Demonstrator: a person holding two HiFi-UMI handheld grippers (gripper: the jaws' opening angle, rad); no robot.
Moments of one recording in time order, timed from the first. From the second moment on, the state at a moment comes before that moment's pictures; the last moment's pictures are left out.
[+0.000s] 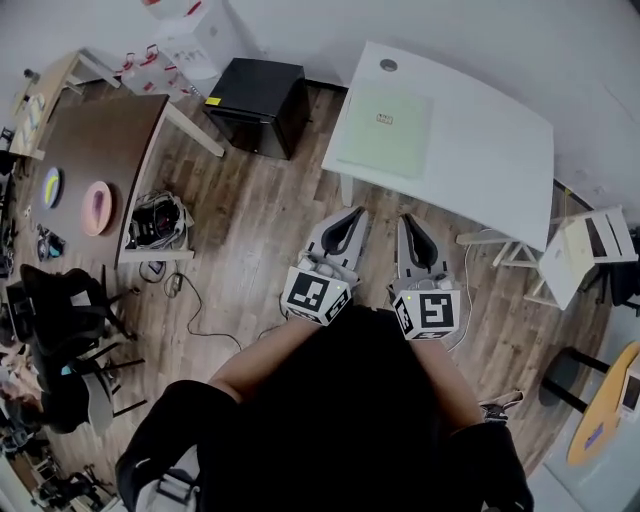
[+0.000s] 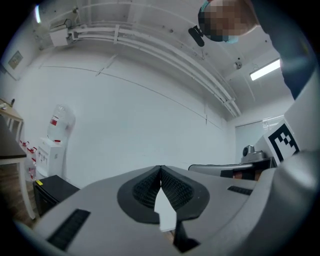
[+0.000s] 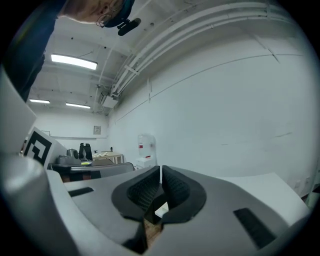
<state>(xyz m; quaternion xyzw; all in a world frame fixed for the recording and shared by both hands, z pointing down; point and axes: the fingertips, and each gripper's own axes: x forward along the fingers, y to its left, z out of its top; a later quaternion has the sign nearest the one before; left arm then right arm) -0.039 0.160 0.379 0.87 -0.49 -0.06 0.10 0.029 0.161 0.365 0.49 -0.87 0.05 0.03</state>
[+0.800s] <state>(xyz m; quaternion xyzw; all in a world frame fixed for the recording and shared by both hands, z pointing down) 0.033 0.177 0.365 0.90 -0.44 -0.03 0.03 0.088 0.186 0.361 0.55 -0.83 0.03 0.01</state>
